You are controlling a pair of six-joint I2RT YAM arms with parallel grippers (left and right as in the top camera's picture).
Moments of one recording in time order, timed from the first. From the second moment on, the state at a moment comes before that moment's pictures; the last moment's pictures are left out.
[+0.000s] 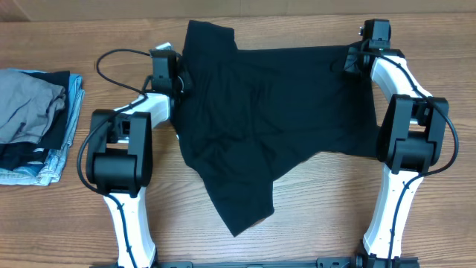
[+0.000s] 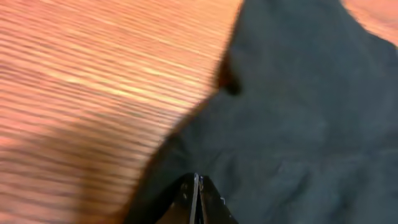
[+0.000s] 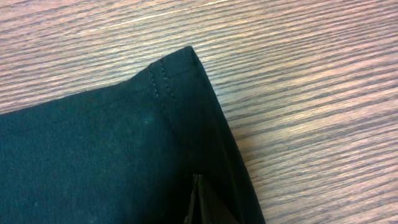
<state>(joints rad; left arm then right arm) -0.11 2.24 1.35 0.18 -0.01 -0.43 -0.10 2.42 1.87 -0.44 0.13 0.12</state>
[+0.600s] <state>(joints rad) -0.14 2.23 1.58 -0.23 0.11 -0.41 -0.11 2.36 1.88 -0.58 0.14 0.12</state>
